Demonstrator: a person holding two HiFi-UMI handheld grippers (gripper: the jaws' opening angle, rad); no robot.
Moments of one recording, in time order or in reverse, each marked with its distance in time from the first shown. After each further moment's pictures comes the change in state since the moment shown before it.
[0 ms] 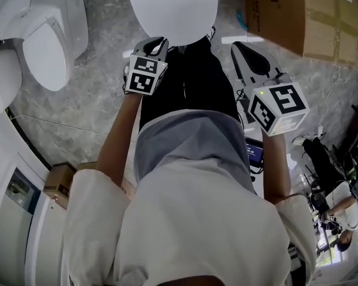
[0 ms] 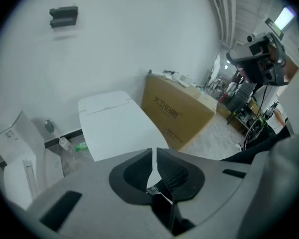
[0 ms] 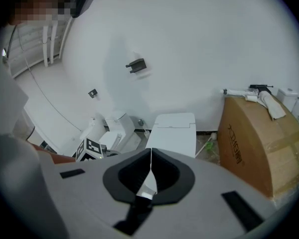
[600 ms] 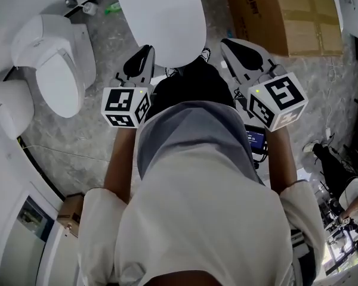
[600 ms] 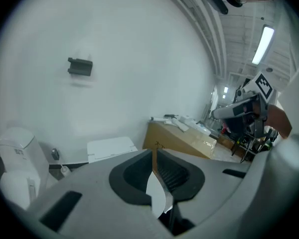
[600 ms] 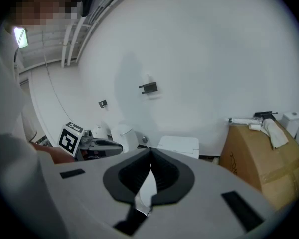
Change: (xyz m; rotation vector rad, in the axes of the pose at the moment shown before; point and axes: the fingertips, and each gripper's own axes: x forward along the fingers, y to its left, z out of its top) left arm -0.149 -0.008 0.143 -0.049 -0.427 0.036; right arm -0.052 0.031 0.079 -0.128 -0.186 0.031
